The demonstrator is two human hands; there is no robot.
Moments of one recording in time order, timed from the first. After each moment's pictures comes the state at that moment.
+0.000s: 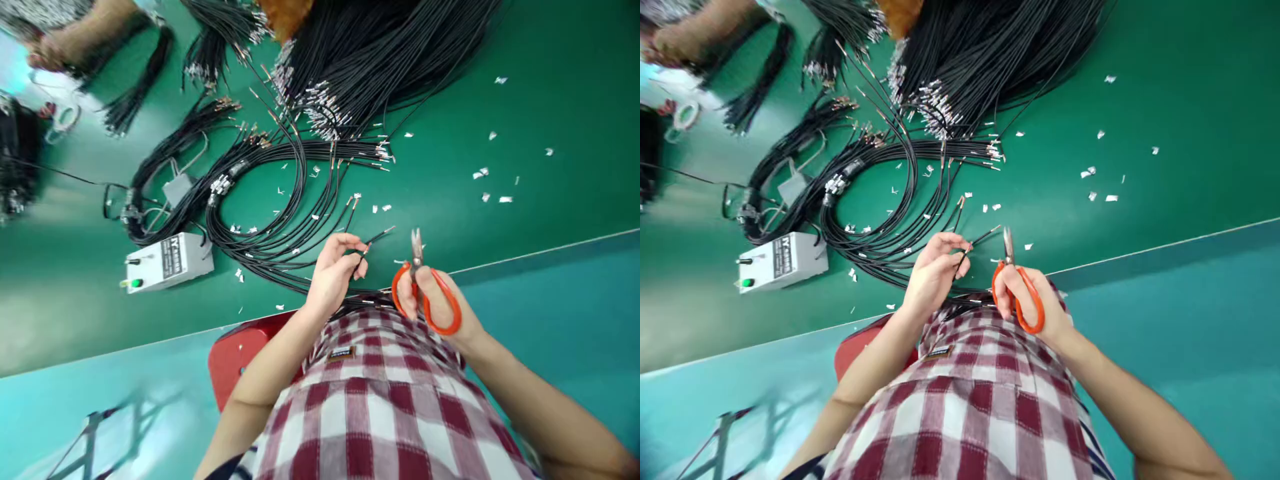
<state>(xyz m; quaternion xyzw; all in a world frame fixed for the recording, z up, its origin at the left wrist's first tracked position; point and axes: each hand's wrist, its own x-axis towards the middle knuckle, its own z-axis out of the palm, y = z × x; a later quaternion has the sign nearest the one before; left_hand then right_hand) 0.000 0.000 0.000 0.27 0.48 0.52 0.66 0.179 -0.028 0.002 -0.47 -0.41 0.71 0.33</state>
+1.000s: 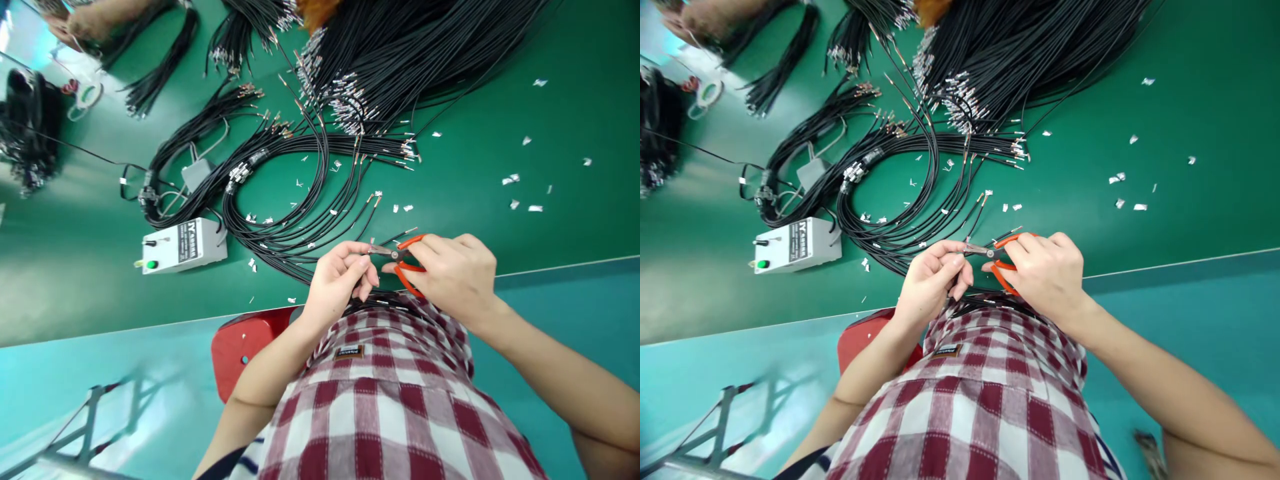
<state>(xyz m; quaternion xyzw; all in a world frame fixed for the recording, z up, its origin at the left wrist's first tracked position) -0.022 -0.020 0.017 0.30 0.48 0.49 0.66 0.168 0.026 0.007 -0.41 -0.89 -0.07 0.19</state>
